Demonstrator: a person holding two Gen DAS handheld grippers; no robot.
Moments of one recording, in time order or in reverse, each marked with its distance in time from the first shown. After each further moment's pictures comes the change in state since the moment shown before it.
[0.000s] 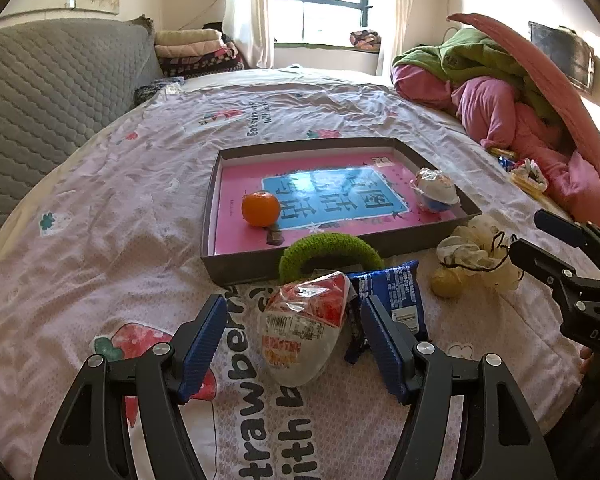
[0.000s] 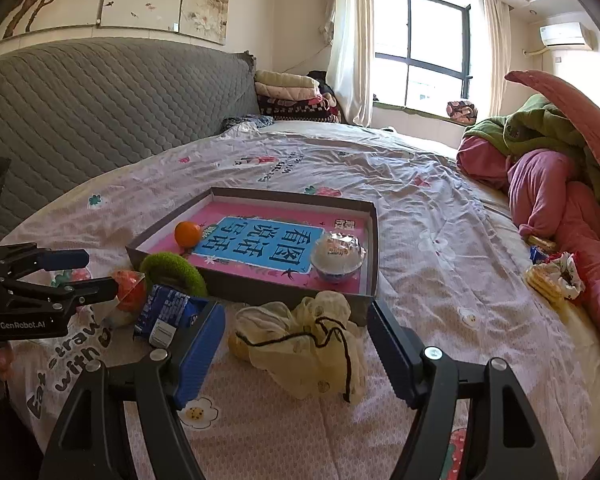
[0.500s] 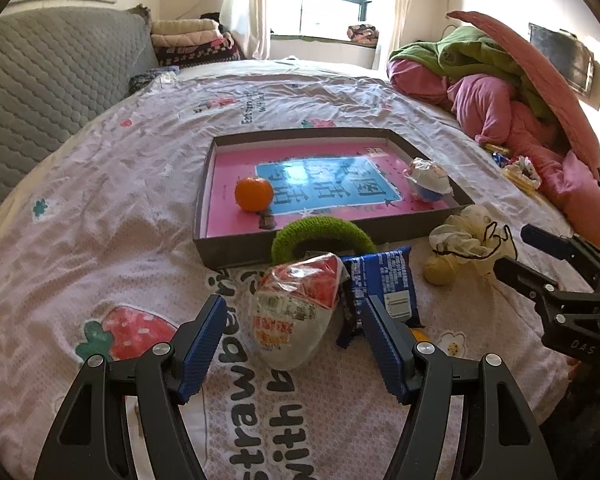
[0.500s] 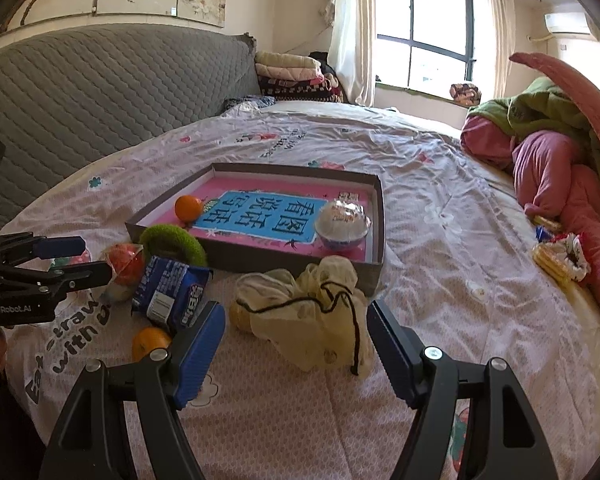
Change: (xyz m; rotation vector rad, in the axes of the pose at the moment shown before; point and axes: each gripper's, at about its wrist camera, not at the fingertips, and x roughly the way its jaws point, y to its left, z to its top) left arm 0.001 0.002 -0.008 -0.018 0.035 -0.036; right arm 0.008 0.000 -0.014 0.012 0.077 0.013
